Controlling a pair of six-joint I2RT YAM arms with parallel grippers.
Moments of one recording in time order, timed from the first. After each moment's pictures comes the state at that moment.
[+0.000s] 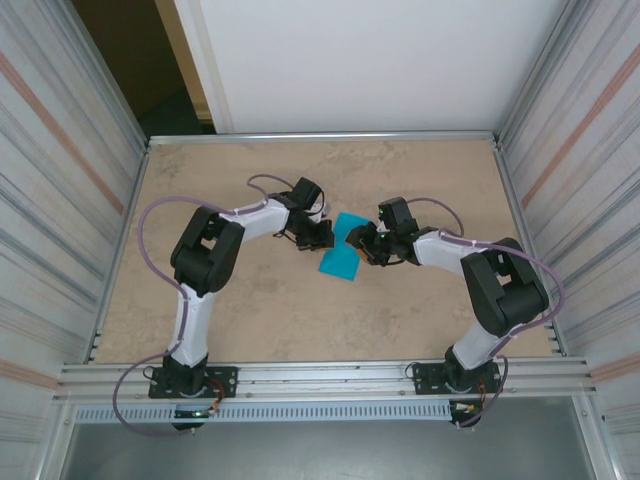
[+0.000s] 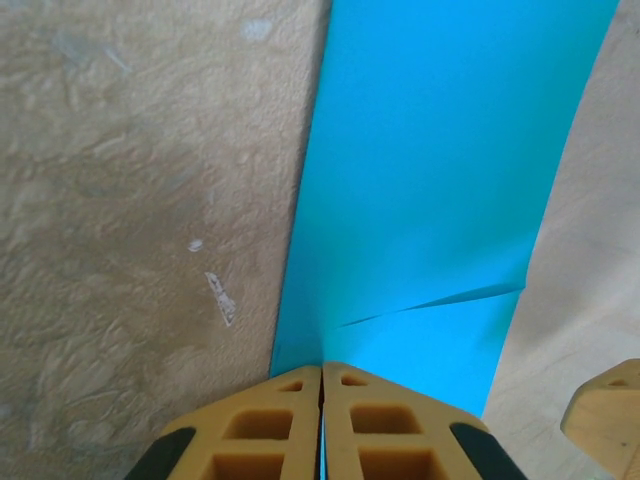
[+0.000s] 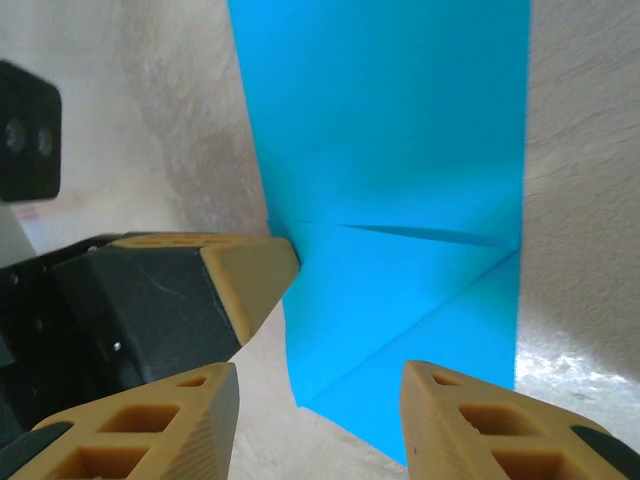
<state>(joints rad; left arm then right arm) -0.58 2.14 1.47 -0.50 0.46 -0.55 0.44 1.65 0.83 -0.05 -0.39 1.09</state>
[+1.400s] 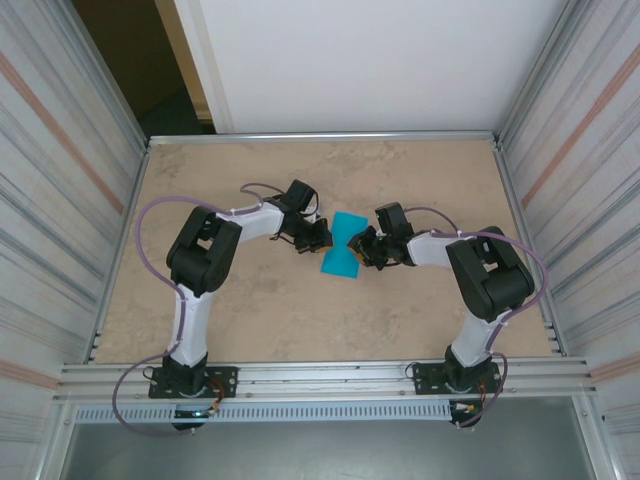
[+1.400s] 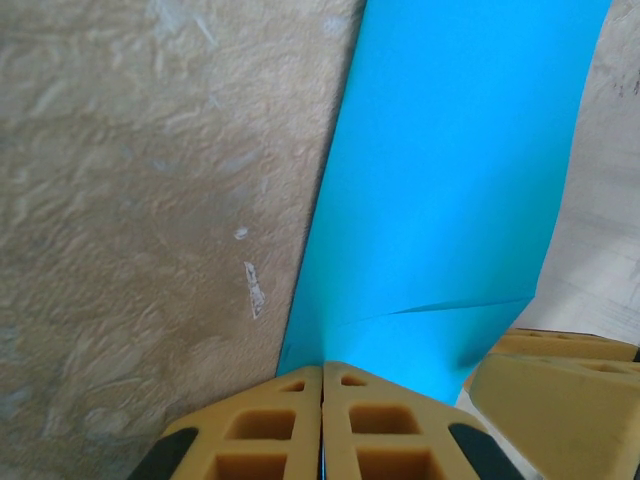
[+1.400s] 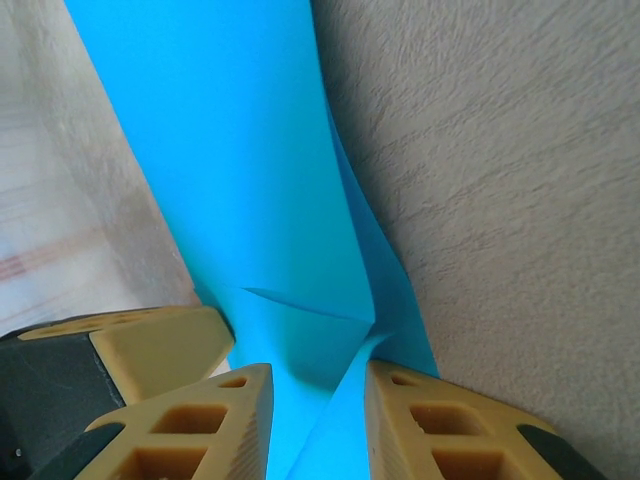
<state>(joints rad) -0.56 2.12 1.39 -0.40 0.53 -0.70 0.44 1.76 0.81 0.05 -0.37 1.20</state>
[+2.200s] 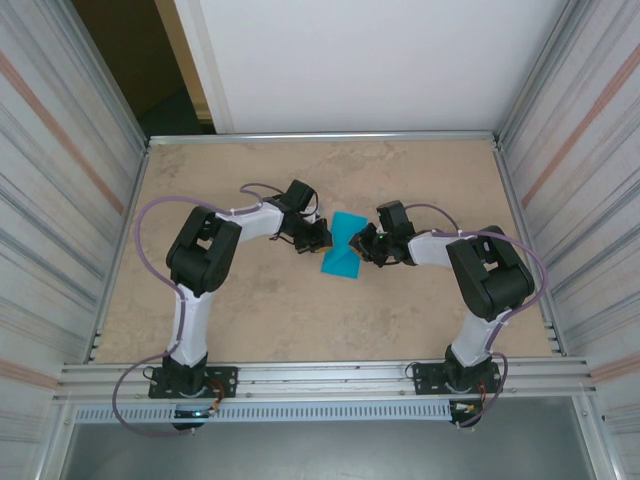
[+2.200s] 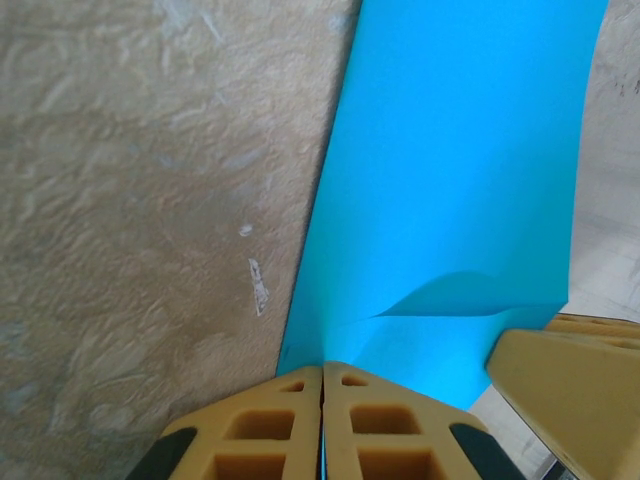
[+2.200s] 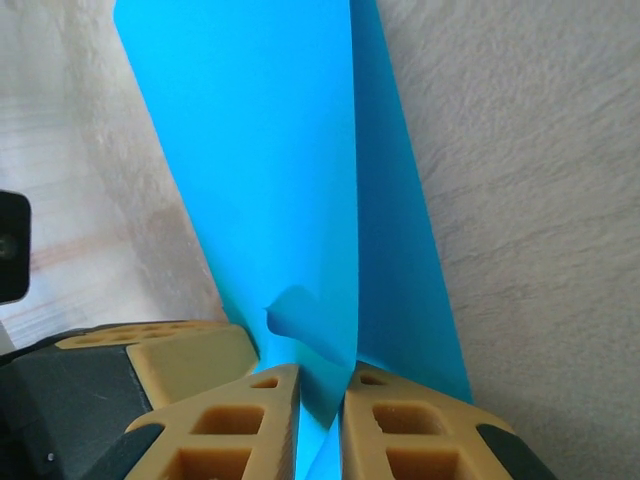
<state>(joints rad) -0.55 2.12 1.39 -0.40 0.53 -0.70 0.43 1.77 0.81 0.10 -0.37 1.17</state>
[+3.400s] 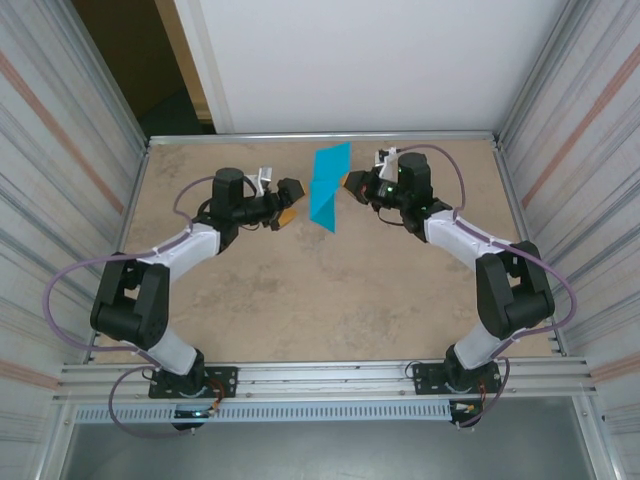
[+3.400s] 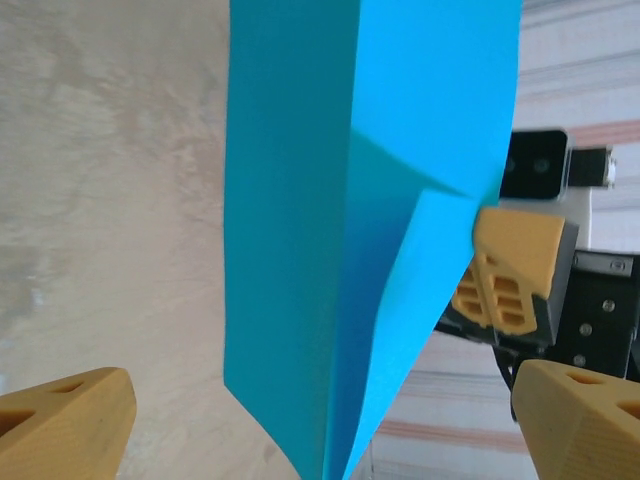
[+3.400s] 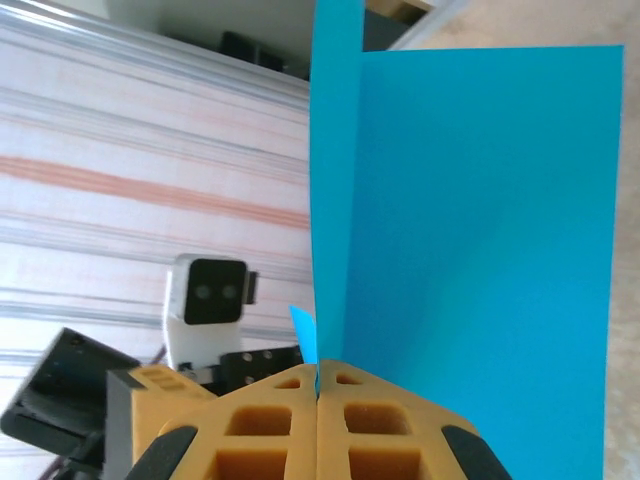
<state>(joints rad) -0.34 1.58 0.94 0.25 0.76 -1.03 0.36 1.62 1.05 0.31 -0.65 1.08</state>
